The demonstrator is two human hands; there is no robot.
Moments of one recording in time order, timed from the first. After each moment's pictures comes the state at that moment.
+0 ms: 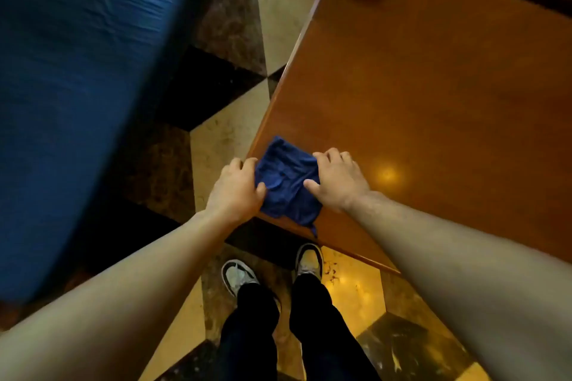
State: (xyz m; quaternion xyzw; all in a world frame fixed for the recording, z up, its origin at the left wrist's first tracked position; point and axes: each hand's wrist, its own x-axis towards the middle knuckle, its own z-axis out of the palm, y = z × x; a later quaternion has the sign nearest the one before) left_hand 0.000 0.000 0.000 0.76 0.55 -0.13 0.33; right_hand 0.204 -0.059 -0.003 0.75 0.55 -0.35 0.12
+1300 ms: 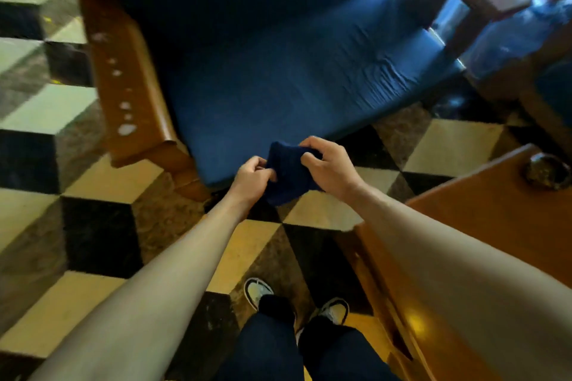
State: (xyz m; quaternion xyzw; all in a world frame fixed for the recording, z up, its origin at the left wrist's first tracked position) left_hand -0.289 -0.075 0.237 0.23 0.74 0.38 0.51; right_hand -0.121 0.004 0.264 0.47 0.71 -0.49 -0.18
